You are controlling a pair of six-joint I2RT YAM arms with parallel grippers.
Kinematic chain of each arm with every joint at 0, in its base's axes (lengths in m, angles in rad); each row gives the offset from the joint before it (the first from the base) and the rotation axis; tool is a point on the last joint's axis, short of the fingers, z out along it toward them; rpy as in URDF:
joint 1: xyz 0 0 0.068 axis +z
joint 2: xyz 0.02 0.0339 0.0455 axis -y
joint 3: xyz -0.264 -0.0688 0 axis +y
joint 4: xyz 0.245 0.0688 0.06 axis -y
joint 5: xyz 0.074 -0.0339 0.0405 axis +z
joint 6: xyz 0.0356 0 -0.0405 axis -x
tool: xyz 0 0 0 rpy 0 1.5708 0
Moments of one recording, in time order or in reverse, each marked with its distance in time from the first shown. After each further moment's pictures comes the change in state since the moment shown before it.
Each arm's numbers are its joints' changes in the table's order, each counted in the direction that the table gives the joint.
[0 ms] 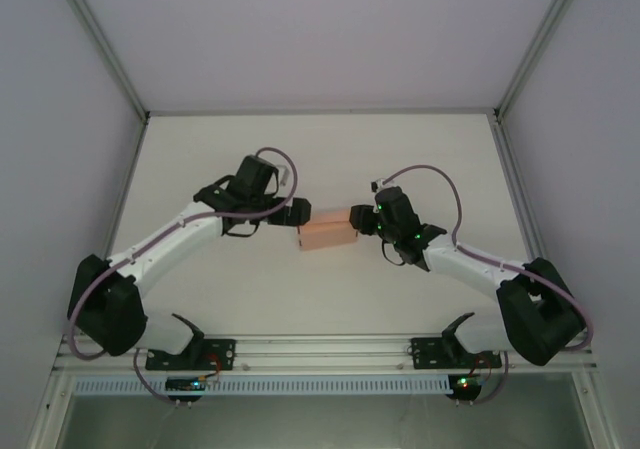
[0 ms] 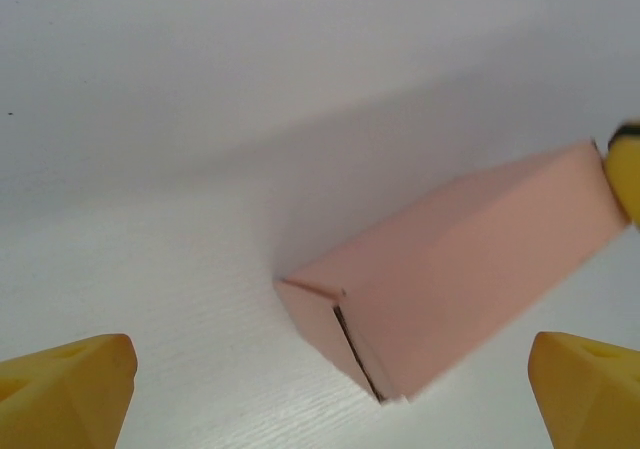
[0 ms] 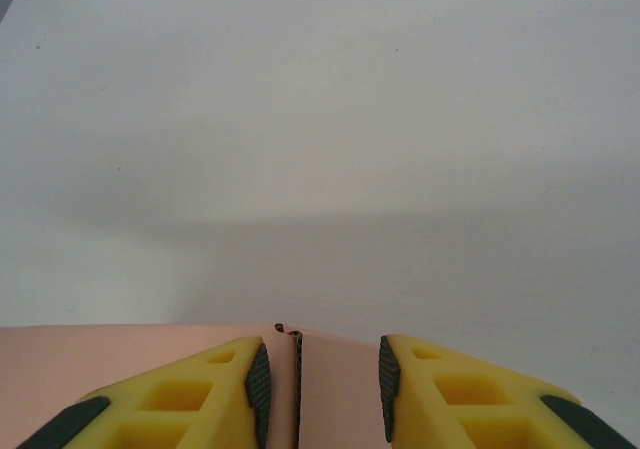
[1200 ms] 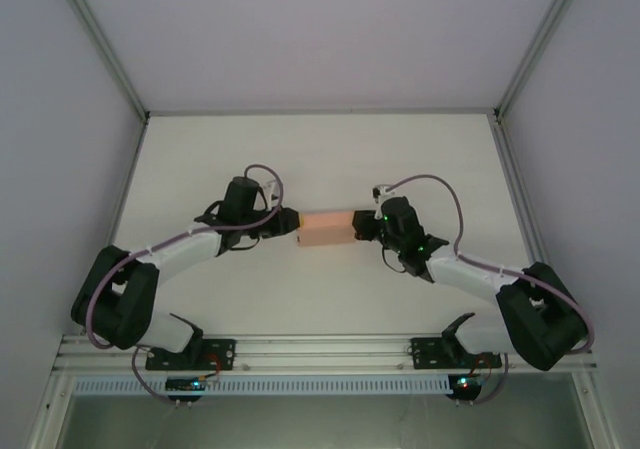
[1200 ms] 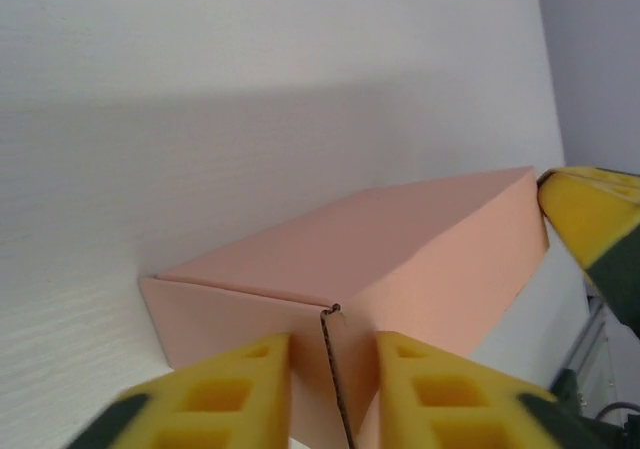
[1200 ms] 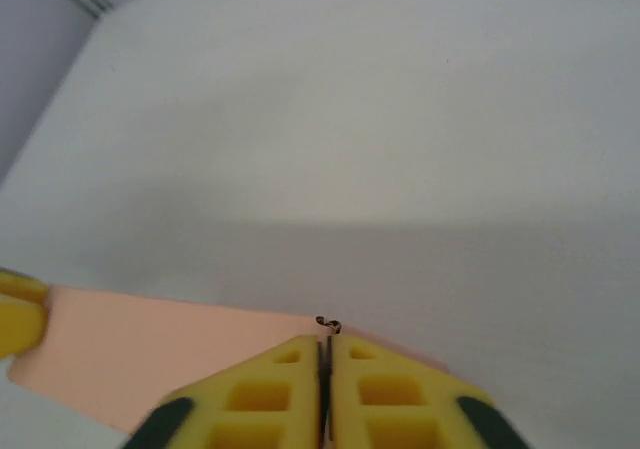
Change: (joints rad) left arm 0.090 -0.016 0.341 0.534 -0.316 0.201; right arm 0.006 0.032 0.096 0.167 0.068 0.003
